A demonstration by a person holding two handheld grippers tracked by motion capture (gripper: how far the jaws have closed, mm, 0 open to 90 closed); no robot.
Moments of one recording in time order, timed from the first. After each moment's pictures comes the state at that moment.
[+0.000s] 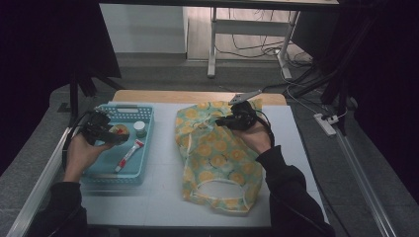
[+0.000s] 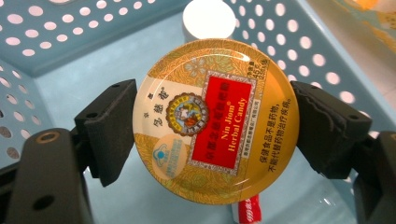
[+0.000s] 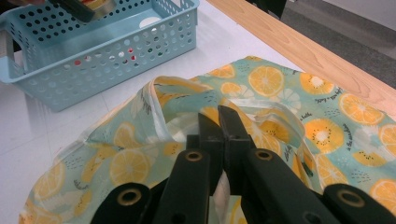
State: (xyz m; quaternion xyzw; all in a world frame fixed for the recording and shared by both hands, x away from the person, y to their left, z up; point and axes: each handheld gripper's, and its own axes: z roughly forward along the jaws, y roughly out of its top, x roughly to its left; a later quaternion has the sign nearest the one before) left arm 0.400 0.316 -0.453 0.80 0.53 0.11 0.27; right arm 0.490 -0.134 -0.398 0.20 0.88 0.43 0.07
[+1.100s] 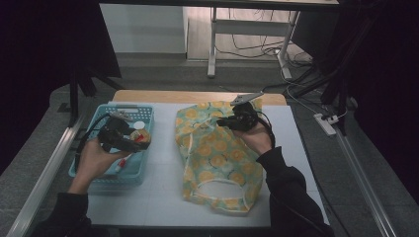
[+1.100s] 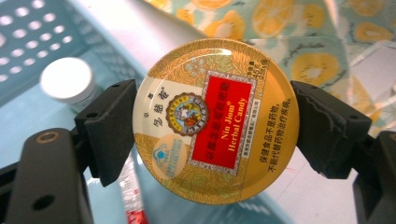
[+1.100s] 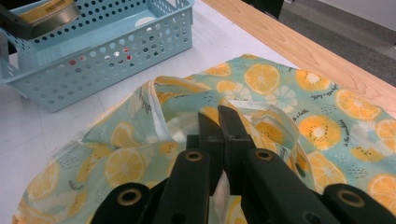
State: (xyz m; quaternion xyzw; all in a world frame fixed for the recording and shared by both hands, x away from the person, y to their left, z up) left arm 0.373 0.240 -0.418 0.84 0.42 0.08 0.32; right arm 0.493 -0.140 -0.404 0.21 0.87 0.43 0.07
